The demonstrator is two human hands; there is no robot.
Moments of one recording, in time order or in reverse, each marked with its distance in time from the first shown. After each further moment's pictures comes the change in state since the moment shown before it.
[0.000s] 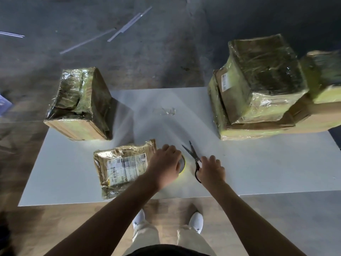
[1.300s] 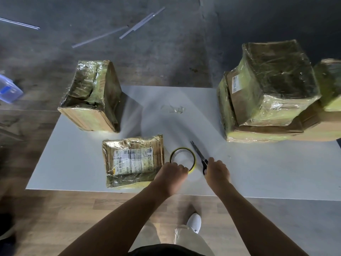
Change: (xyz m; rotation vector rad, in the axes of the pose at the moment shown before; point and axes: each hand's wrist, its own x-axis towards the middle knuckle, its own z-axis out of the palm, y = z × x) left_hand -0.025 0.014 0.038 0.268 -0.238 0.125; right_hand -0.002 -0.001 -0.002 -0.050 -0.071 0.027
